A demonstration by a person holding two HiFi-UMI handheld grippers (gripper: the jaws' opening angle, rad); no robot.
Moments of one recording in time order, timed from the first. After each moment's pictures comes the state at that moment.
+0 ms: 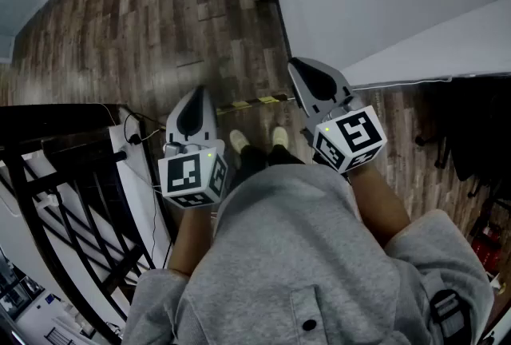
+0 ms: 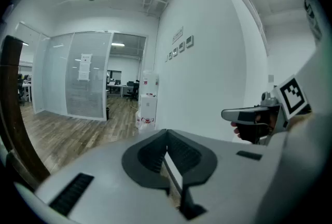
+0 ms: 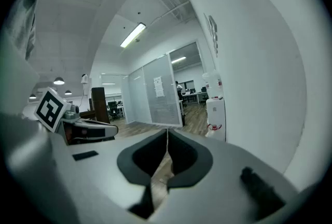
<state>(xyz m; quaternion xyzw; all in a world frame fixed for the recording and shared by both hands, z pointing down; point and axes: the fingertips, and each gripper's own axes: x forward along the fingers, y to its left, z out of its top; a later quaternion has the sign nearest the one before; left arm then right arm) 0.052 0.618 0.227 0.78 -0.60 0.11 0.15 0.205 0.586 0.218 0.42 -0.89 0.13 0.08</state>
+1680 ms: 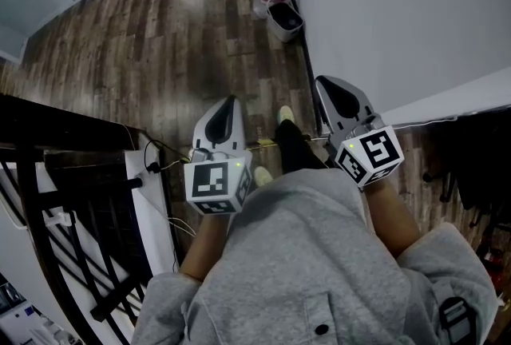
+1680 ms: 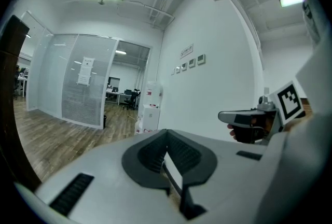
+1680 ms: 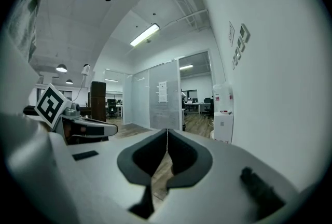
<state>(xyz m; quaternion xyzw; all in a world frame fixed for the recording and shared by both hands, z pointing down) -0.087 0.587 0.201 0.80 -0.58 0.05 0.13 0.062 0.559 0.183 0.44 -0.90 0.05 0.07</state>
